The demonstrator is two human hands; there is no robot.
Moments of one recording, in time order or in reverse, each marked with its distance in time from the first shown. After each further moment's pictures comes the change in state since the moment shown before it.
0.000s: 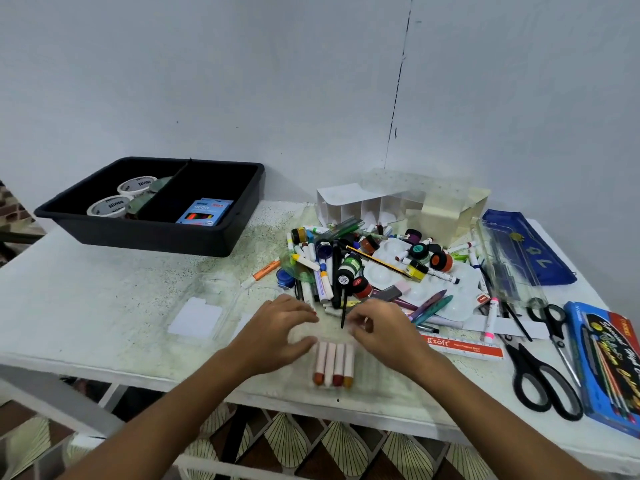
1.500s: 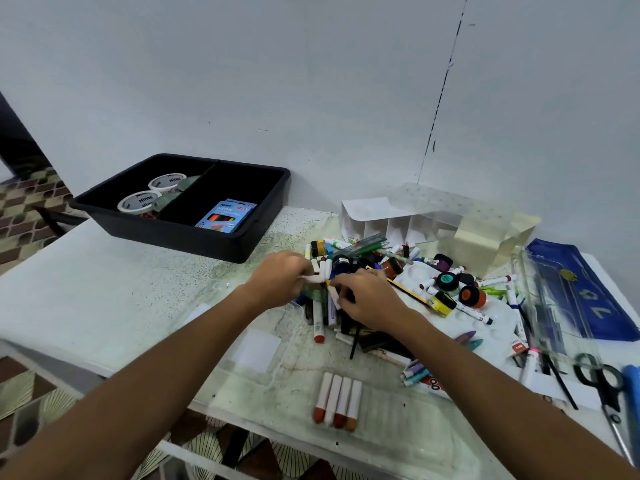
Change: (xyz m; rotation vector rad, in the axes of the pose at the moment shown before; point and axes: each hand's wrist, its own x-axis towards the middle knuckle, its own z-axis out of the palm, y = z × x) left_hand 0.097 -0.043 -0.043 0.251 -0.052 -0.257; right_hand 0.123 0.022 0.009 -0.251 -0.096 -0.254
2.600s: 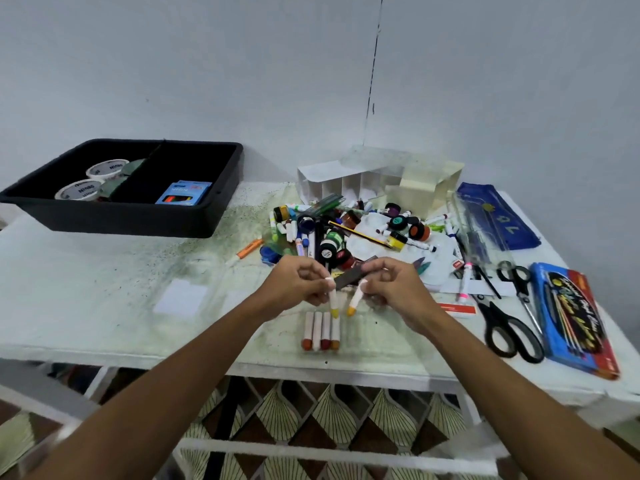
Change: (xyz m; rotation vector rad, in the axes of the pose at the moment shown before) left_hand -0.068 0.080 0.020 -1.165 -0.215 -0.176; right_hand -0.134 -0.031 -0.018 1.154 0.314 0.654
